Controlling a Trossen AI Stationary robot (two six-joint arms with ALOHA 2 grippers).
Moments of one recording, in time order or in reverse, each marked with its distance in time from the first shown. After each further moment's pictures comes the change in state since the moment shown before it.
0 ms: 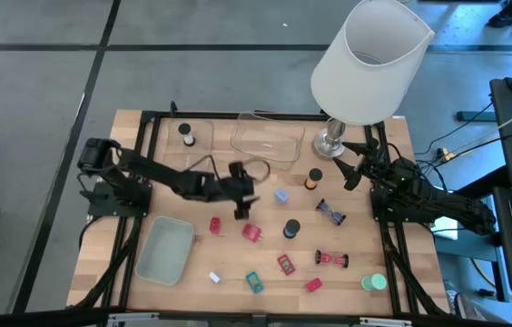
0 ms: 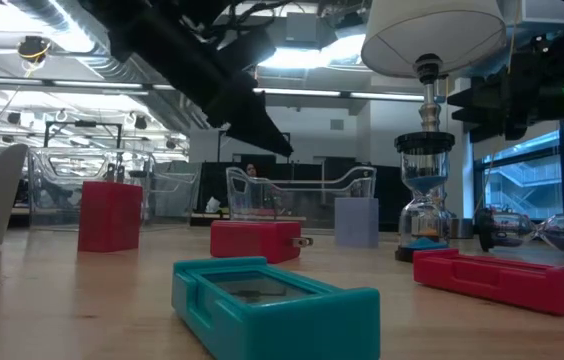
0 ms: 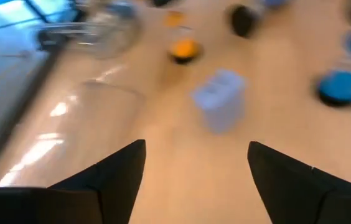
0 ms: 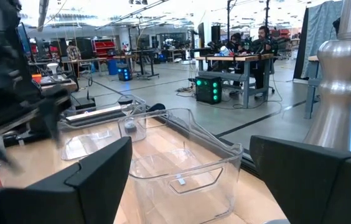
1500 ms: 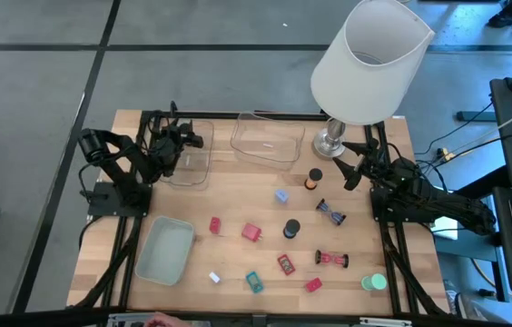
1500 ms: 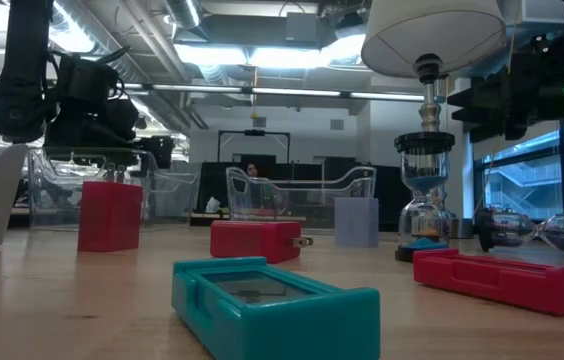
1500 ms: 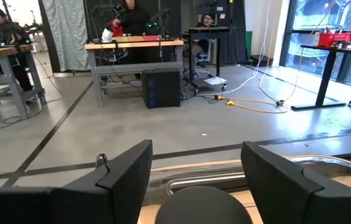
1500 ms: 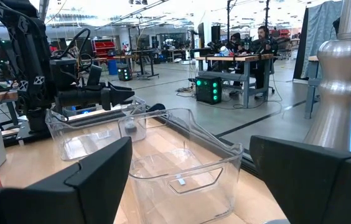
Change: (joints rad) left arm 0.707 -0.007 -0.775 1.345 -0.427 -0.119; right arm 0.000 0.000 0.000 0.000 0.000 0.000
